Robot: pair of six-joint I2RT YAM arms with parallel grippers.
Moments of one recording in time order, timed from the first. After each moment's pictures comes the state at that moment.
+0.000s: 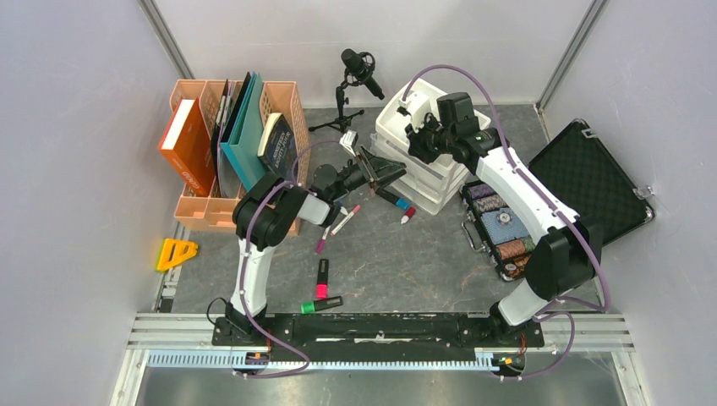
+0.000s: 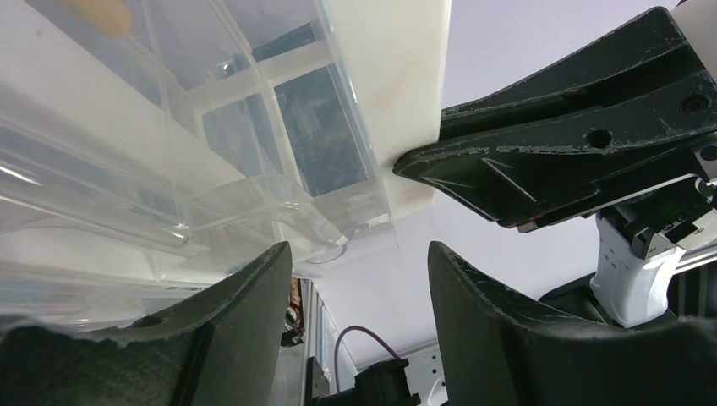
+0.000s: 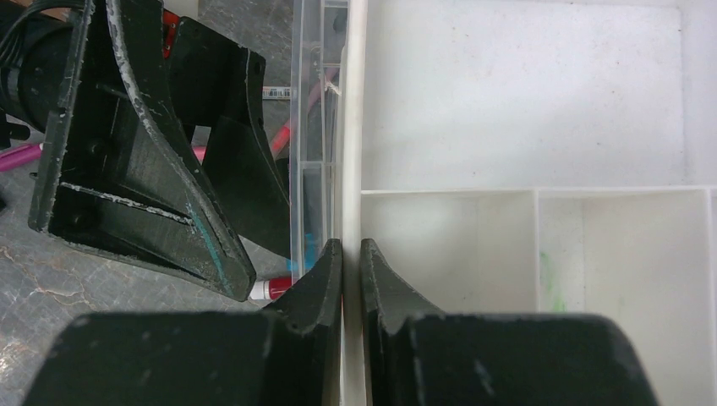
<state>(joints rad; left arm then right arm) -0.56 2.16 1.00 1.47 0.57 -1.44 0.40 1.60 1.48 -0.53 -0.26 -0.35</state>
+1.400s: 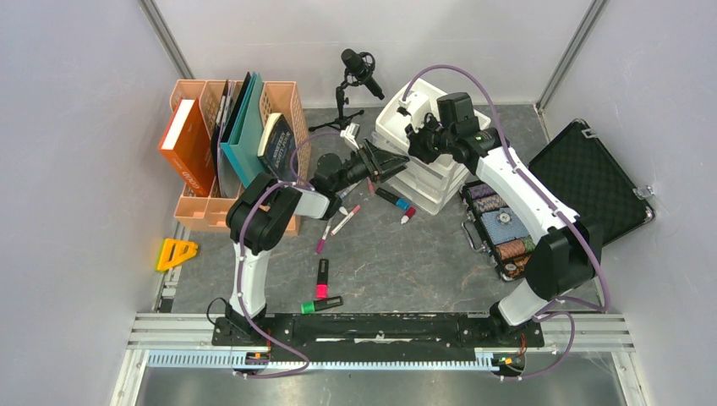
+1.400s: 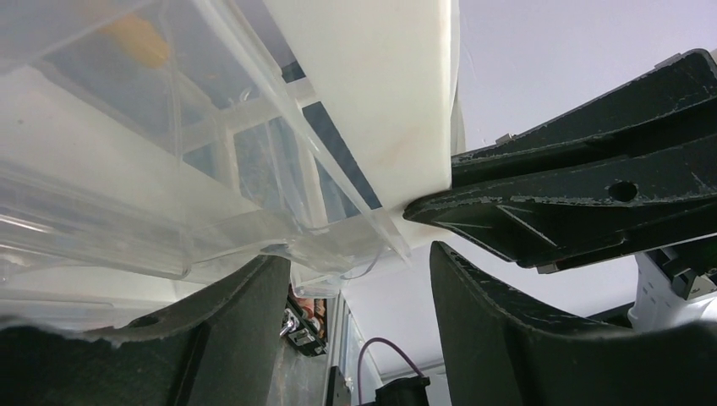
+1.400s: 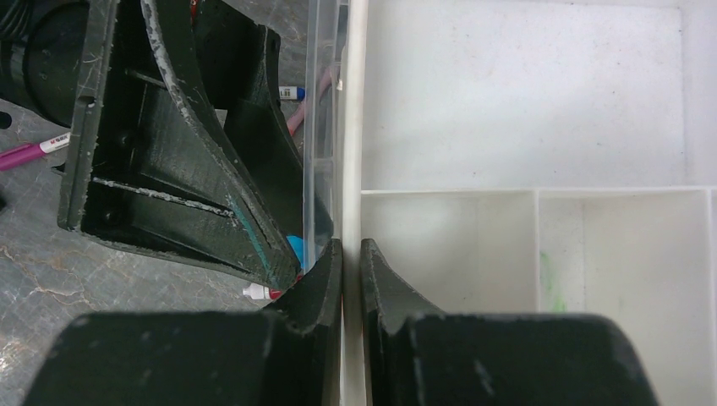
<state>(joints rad) -0.56 2.09 1.06 1.26 0.55 -1.34 0.40 1.60 1.48 -0.53 -0.27 -0.35</state>
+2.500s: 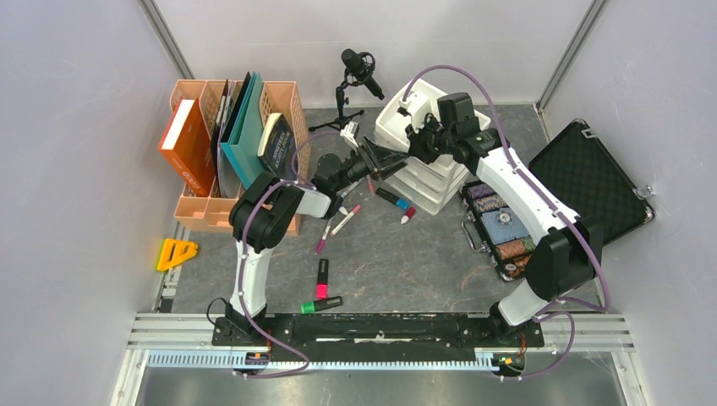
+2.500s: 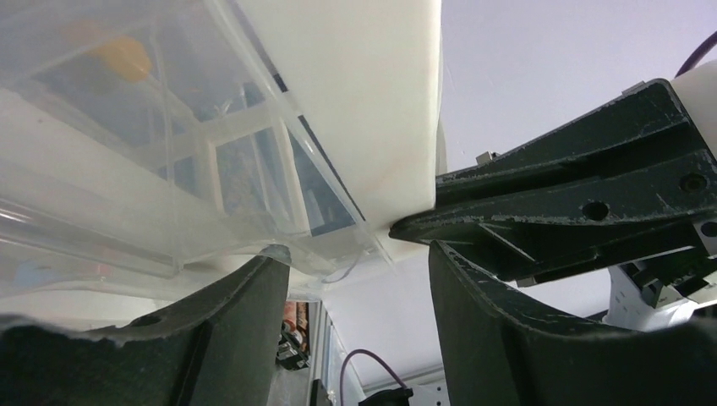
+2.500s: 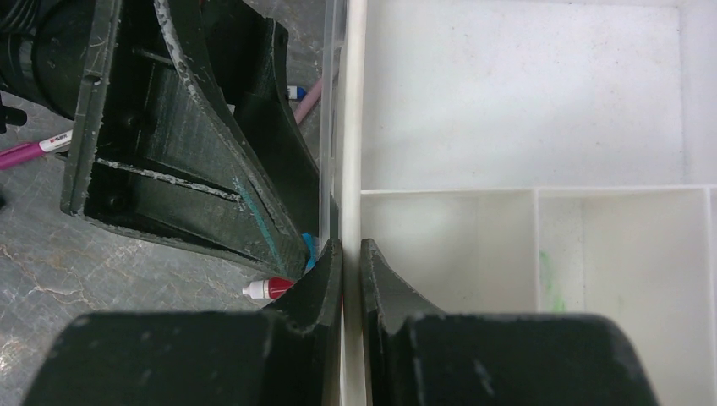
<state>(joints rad) -0.56 2.12 1.09 1.29 0.53 -1.39 0.39 1.60 1.47 -0.53 -0.27 -0.35</state>
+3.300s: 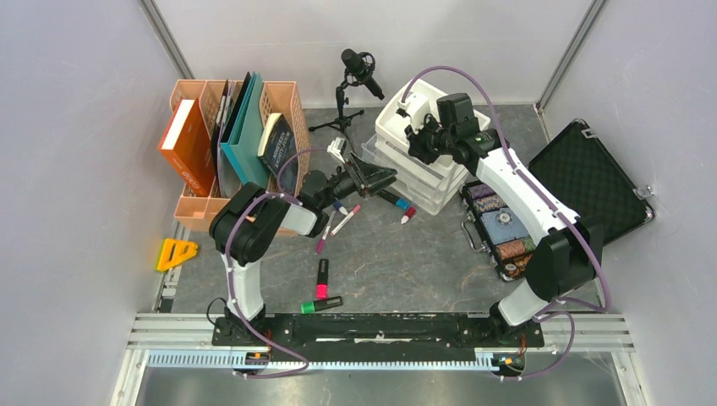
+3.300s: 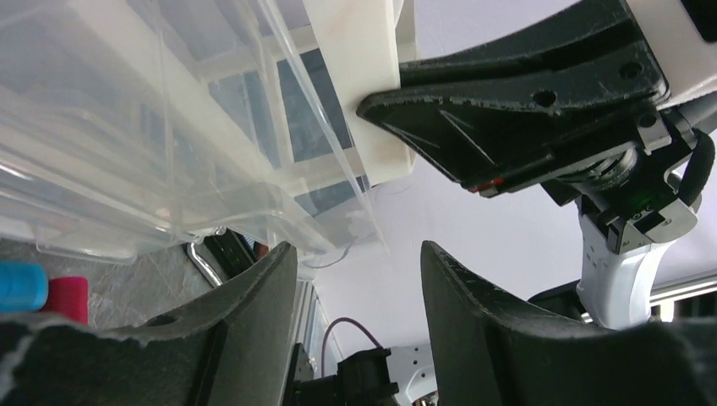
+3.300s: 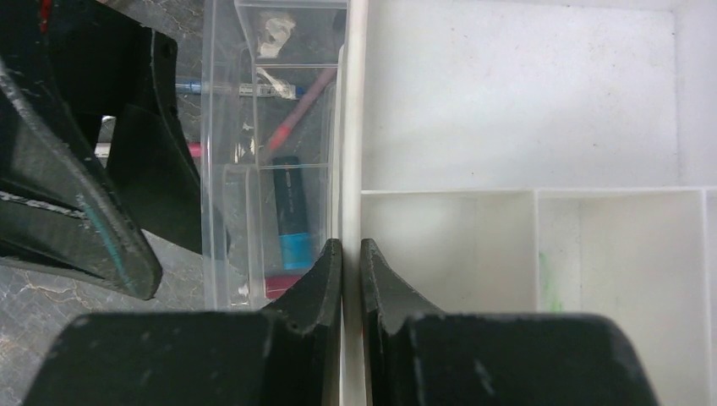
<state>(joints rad) -0.56 1.97 0.83 1.38 0.53 -1.44 0.40 1.60 1.47 -0.53 -0.26 -0.37</state>
